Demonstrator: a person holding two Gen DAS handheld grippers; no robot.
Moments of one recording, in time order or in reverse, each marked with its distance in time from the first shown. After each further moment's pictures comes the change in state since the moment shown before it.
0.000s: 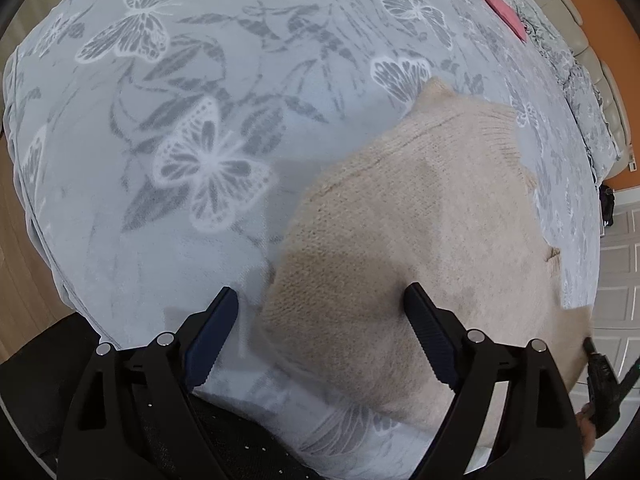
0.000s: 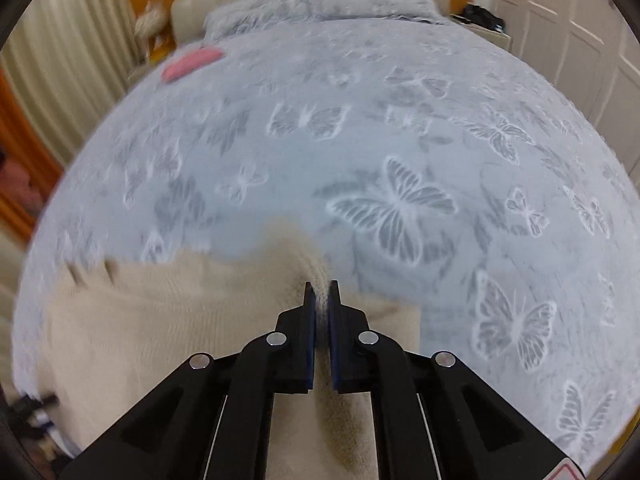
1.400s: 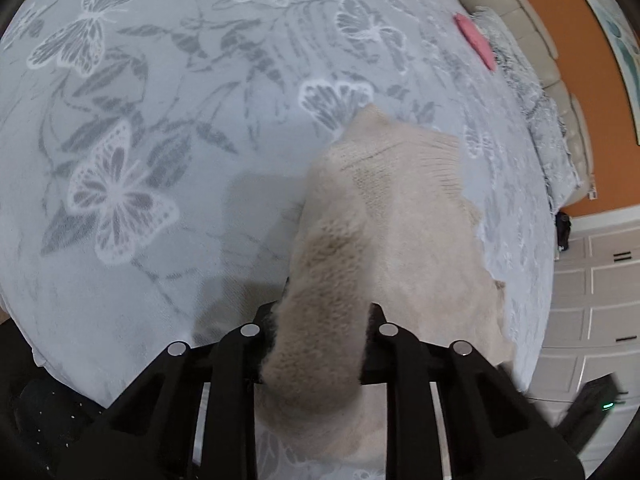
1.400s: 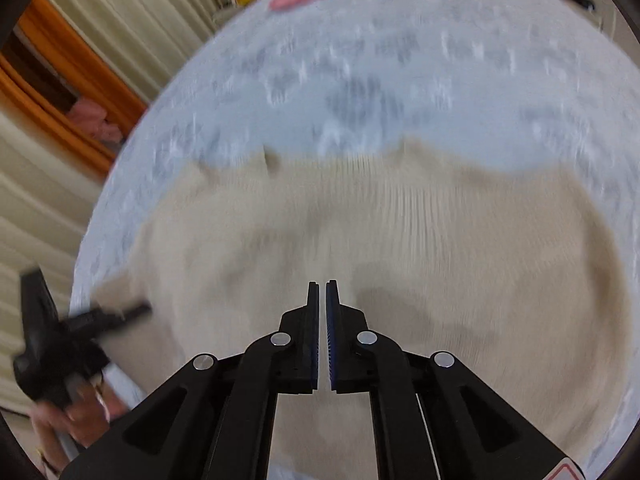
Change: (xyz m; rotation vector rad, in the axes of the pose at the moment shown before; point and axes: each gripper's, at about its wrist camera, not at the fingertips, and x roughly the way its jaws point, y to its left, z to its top) left arm -0.001 -0.031 0.015 -0.049 -0.072 -0.219; right arm 0.005 0.150 -0.083 -0.187 0.215 0.293
